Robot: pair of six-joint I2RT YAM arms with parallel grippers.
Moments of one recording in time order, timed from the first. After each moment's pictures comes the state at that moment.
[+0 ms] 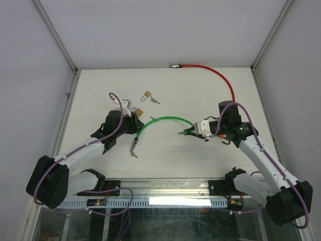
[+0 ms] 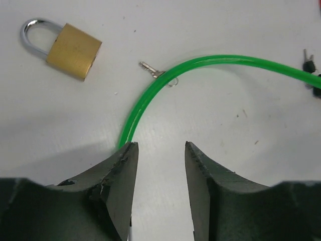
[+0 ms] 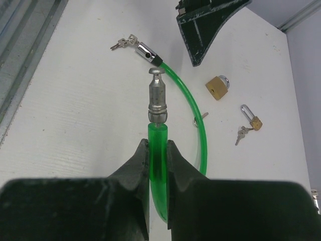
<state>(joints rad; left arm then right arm) -0.48 1.13 0.50 0.17 0.10 -0.46 0.37 0.98 0.78 -0.55 -1.09 -1.19</state>
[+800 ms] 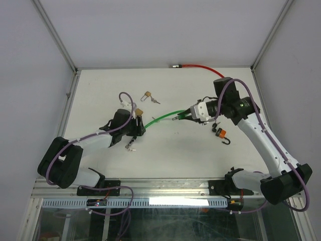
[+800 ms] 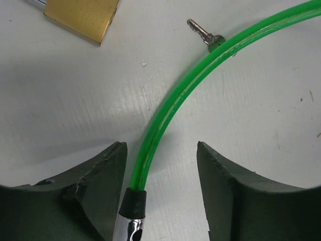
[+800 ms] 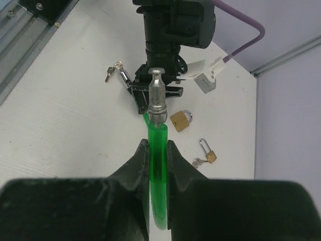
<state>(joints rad) -0.48 1.39 0.56 0.11 0.06 -0.39 0.43 1.20 1.26 -0.84 -1.12 -1.37</state>
